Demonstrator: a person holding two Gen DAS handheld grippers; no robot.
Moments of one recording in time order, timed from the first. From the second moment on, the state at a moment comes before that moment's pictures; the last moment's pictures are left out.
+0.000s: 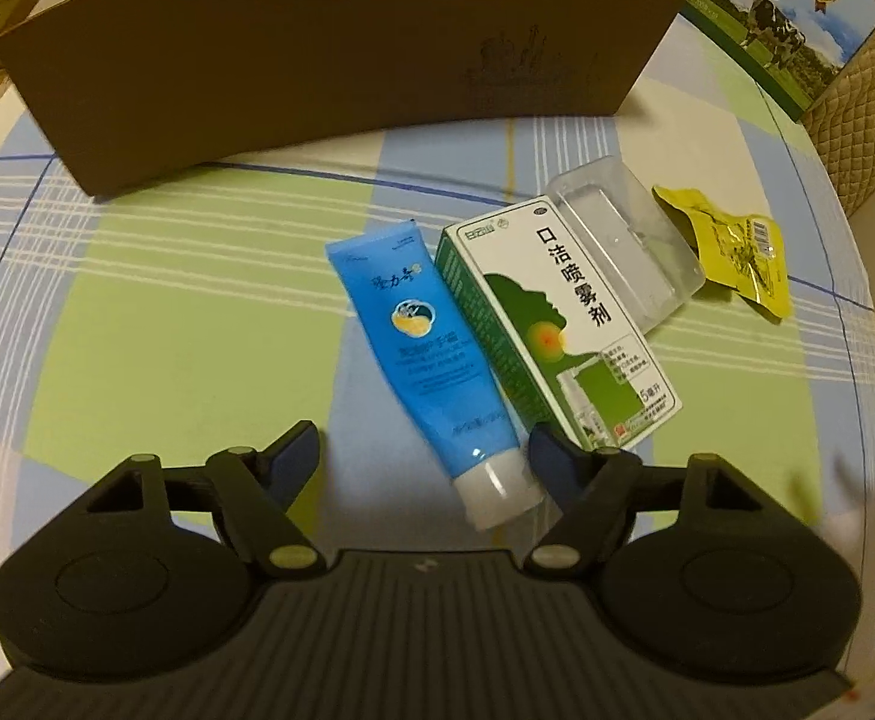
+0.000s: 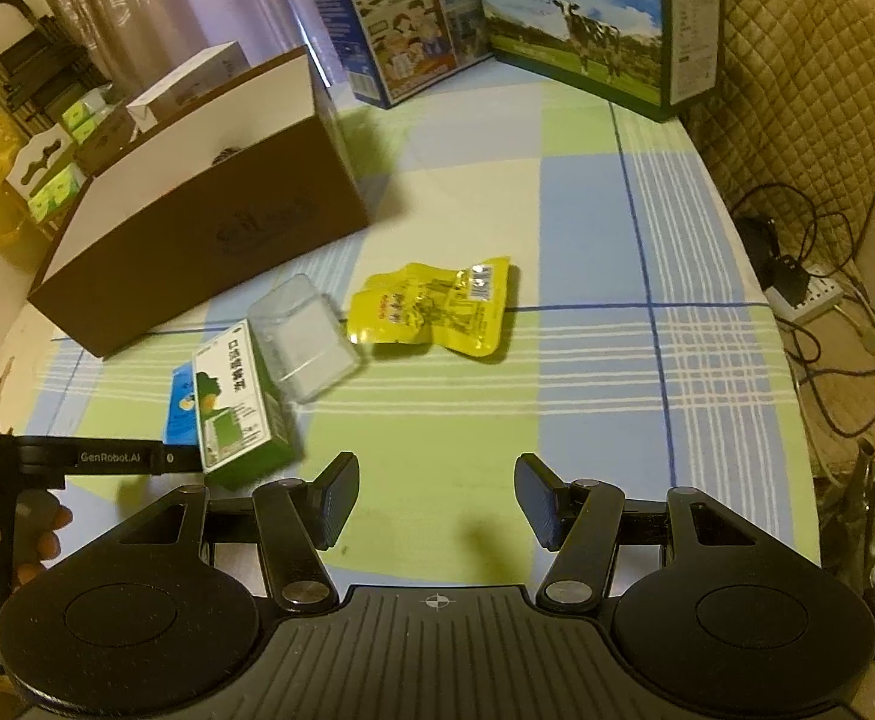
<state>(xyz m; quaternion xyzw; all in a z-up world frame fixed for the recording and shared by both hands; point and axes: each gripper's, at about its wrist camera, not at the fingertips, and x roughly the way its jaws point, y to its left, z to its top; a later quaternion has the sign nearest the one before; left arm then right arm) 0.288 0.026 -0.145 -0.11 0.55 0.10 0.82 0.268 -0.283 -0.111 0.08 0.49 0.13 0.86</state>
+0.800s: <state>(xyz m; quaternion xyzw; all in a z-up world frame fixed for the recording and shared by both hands) 0.265 0.064 -0.144 -0.09 0.51 0.14 0.84 0.315 -0.210 -0.170 -0.24 0.38 0.25 0.86</state>
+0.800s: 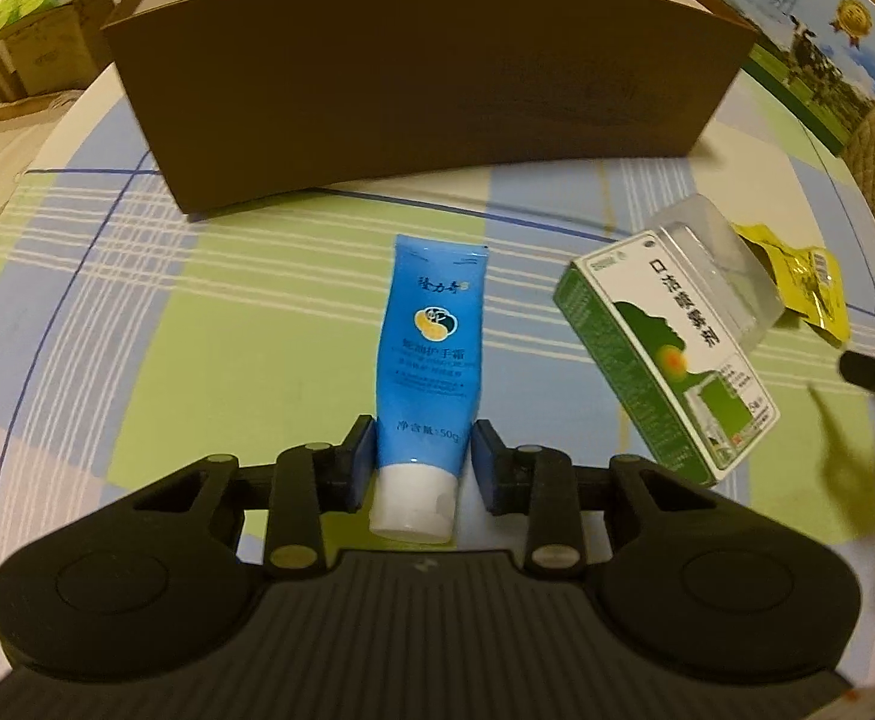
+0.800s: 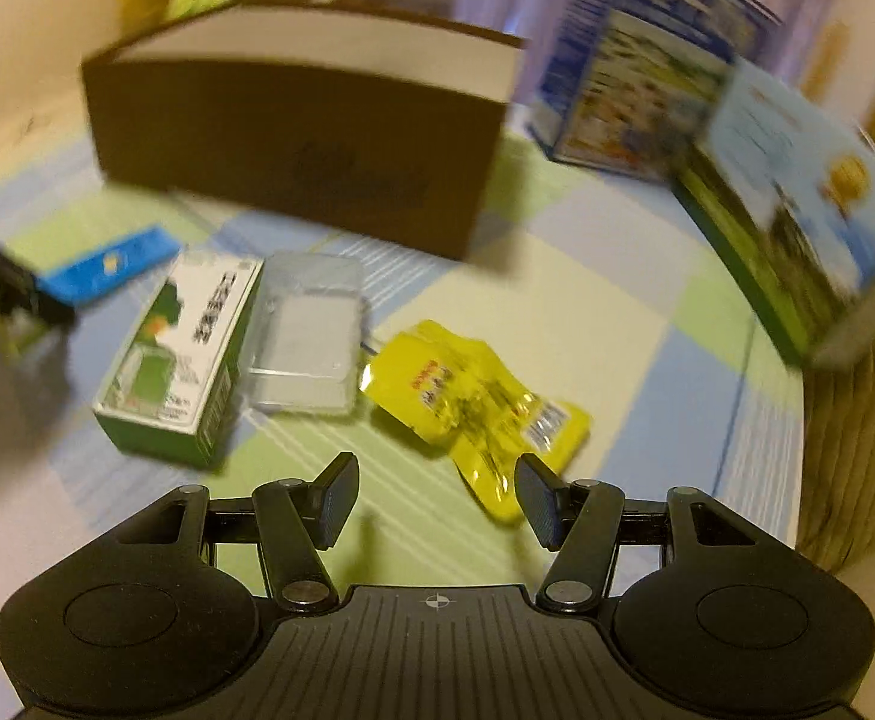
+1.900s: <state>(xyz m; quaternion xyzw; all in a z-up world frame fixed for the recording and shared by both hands) 0.267 0.056 -0.147 -0.05 0.52 0.13 0.84 0.309 -0.219 -0.176 -0.12 0.43 0.25 0.86</state>
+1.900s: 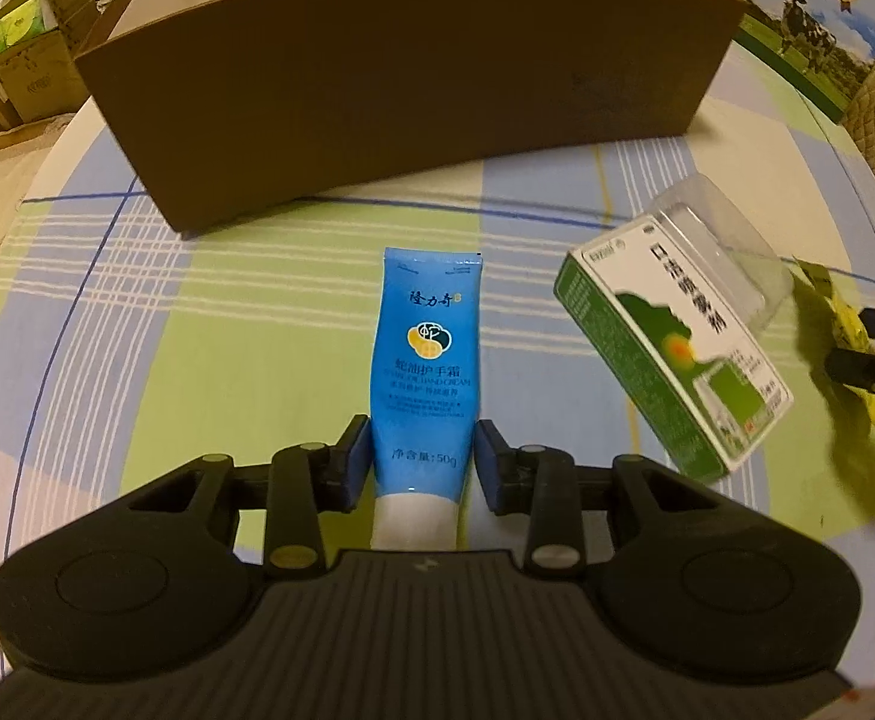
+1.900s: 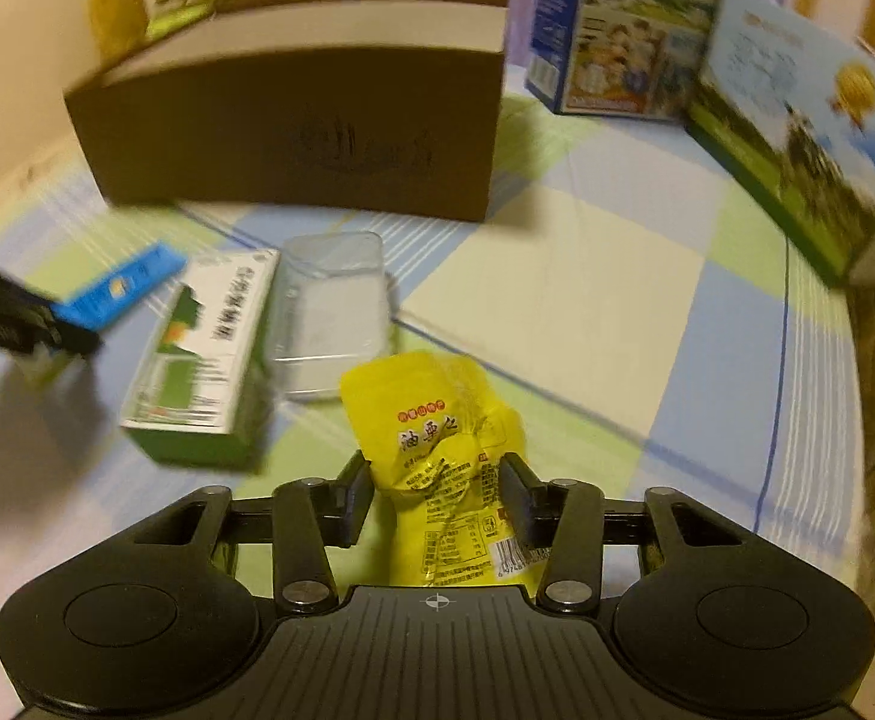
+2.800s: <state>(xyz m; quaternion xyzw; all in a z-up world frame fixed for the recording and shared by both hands) 0.229 0.042 -0.142 -0.08 0.55 0.13 0.82 0.303 -0.234 -0.150 -0.09 0.52 0.23 0.82</state>
